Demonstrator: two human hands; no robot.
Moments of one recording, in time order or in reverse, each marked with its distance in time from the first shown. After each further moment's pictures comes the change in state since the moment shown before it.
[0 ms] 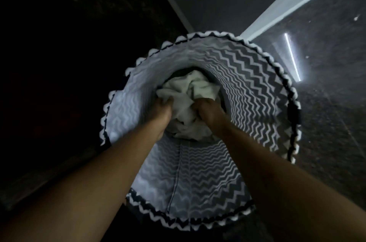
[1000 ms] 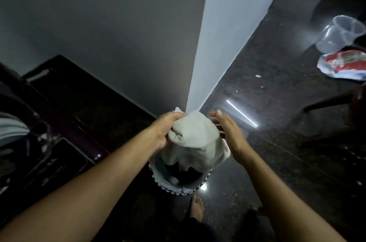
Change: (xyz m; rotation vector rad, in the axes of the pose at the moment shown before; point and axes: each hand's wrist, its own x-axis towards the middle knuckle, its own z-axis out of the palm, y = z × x) left_hand -0.457 0.227 -0.142 -0.050 -0.667 0.340; right_hand -0.495 -0.189 -0.072 0.413 0.506 -0.490
